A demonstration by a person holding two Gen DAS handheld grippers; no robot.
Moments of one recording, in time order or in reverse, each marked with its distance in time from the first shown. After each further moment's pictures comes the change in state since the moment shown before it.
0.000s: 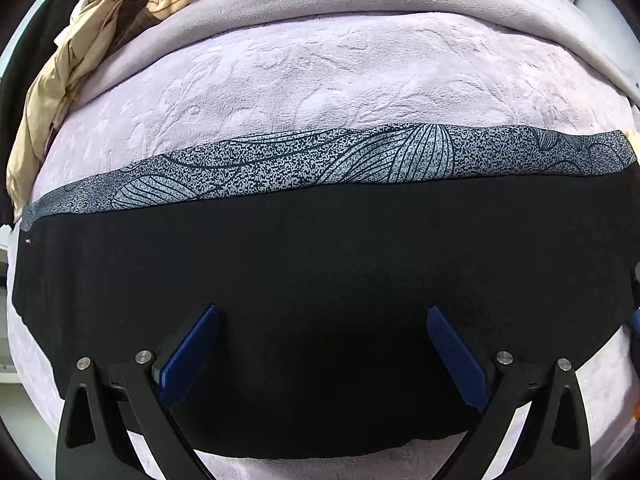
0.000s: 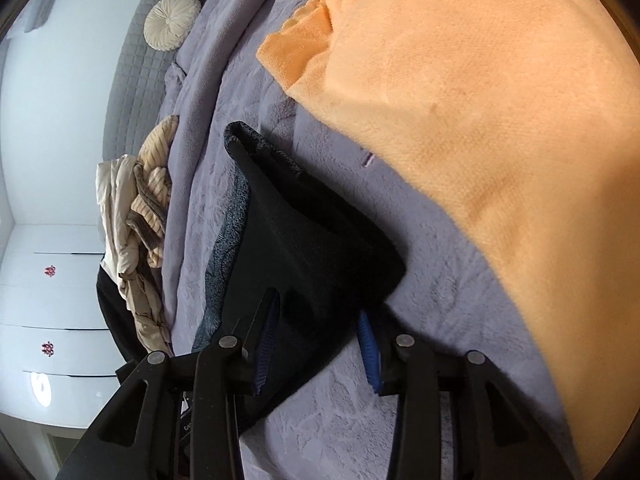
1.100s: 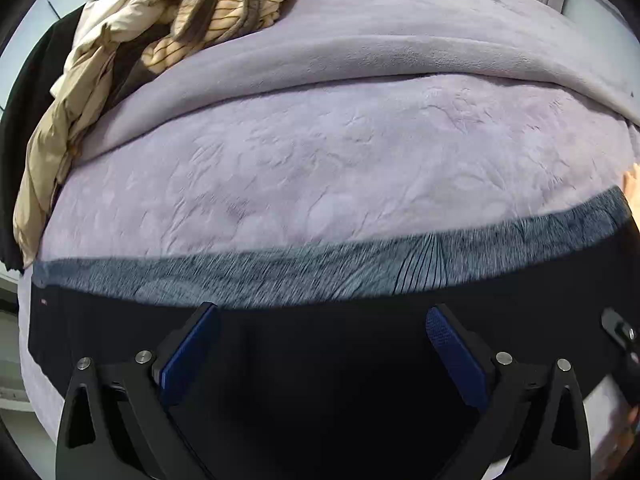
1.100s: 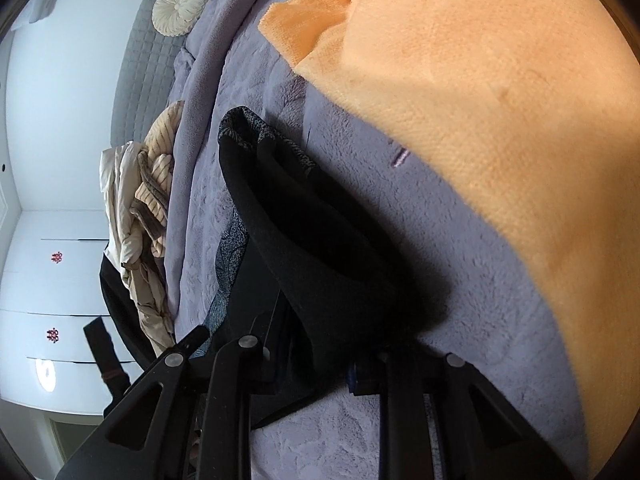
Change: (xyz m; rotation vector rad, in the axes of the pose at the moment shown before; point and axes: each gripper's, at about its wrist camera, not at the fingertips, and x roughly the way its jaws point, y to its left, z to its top) left arm -0.035 -0.003 0.027 0.056 -0.105 -0.010; right arm 0.025 0.000 0.014 -0.028 0.061 0.031
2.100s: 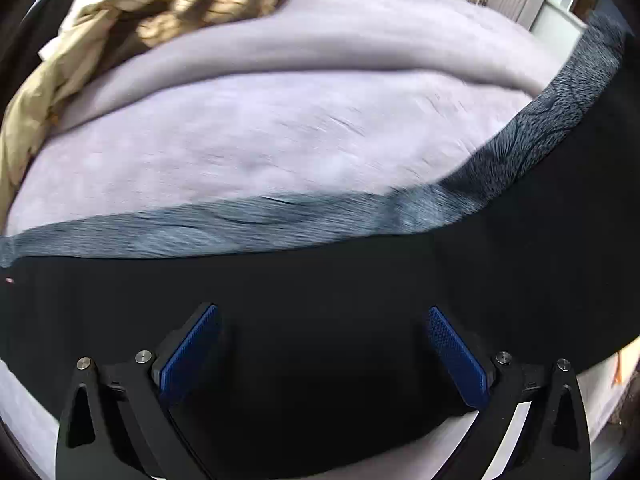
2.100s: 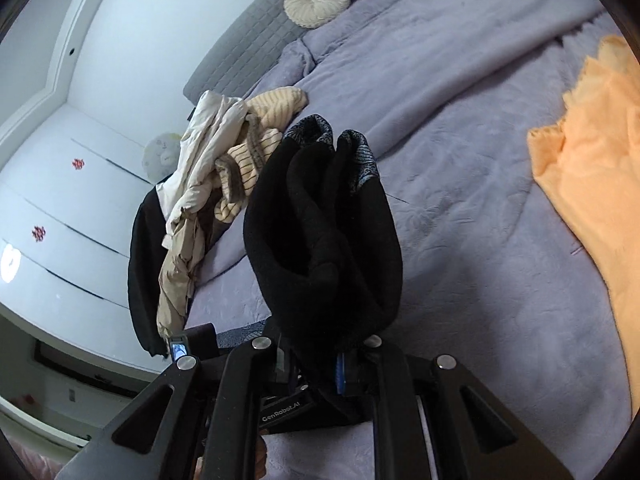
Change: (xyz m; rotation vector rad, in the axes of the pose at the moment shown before) left arm -0.001 0.034 -0.026 -0.001 -0.029 -0.217; right arm -0.027 0.199 -0.074 -0.453 -0.122 -0.014
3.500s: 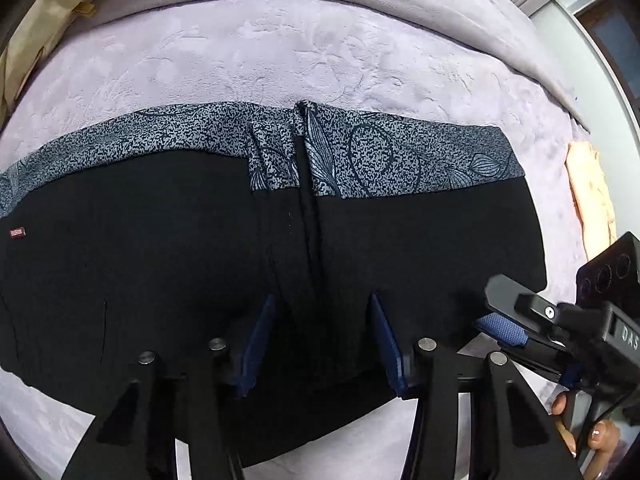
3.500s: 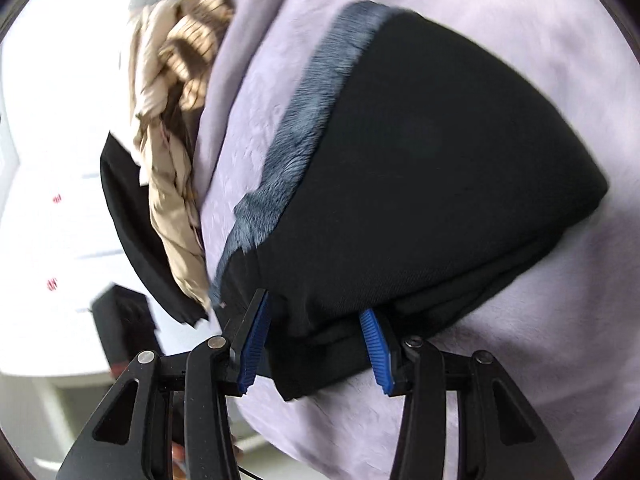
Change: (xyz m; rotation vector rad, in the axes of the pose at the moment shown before) left arm 0.003 0.166 0.006 -0.024 0.244 -0.189; right arm 0.169 0.038 -0.156 0.468 0.327 0.120
